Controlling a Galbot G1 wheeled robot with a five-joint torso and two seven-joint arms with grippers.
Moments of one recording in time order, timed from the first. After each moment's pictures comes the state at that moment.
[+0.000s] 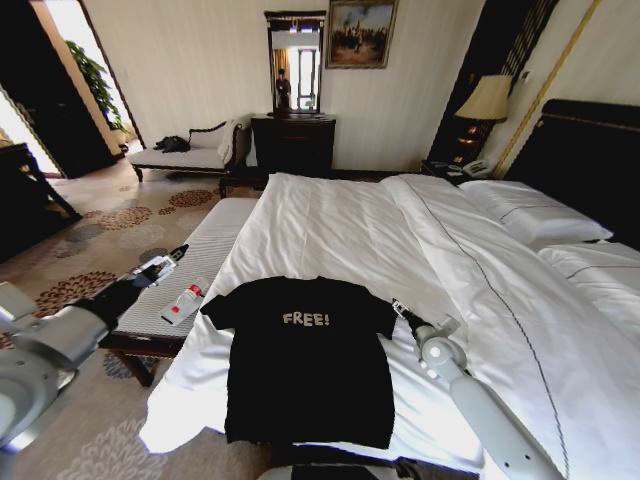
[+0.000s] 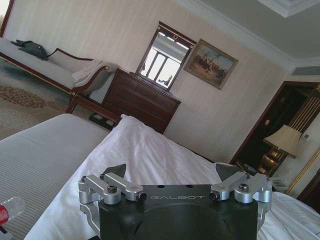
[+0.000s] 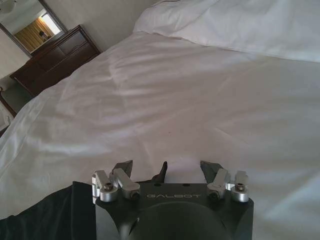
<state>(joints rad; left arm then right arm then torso) 1.44 -0.88 -1.17 -2.50 -1.69 0.60 -0.52 -1.08 0.97 0.34 1.60 1.29 -0.12 0.43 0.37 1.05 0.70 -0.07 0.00</state>
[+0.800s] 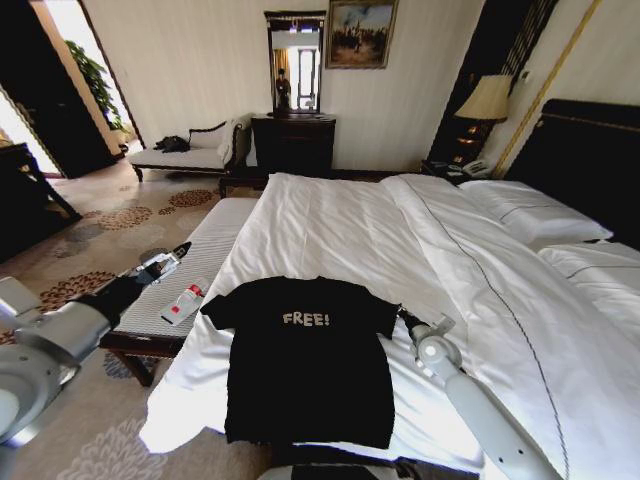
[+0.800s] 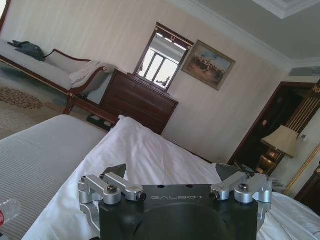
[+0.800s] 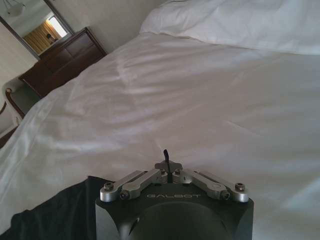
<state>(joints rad) 1.42 -0.88 -1.16 -2.50 -1.69 0.60 -0.52 -1.09 0.99 0.33 1.63 1.27 -0.10 0.43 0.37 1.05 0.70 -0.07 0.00</state>
